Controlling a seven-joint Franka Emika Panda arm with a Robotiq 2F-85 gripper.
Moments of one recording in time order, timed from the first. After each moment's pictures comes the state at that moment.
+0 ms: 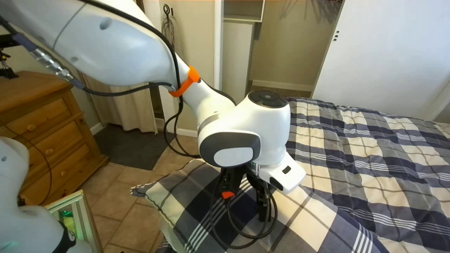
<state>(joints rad) -0.24 0.13 -0.26 -2.29 0.06 2.57 0.25</state>
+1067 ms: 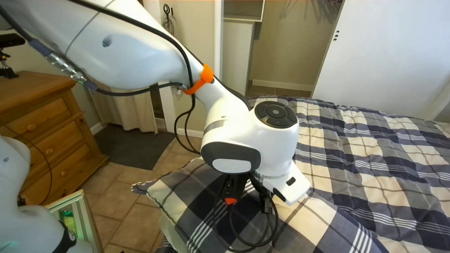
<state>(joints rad) -0.27 0.17 -0.25 -2.27 0.33 2.60 0.08</state>
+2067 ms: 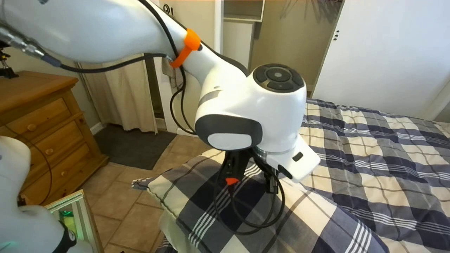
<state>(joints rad) -0.27 0.03 -0.25 -2.26 0.34 2.52 0.08</state>
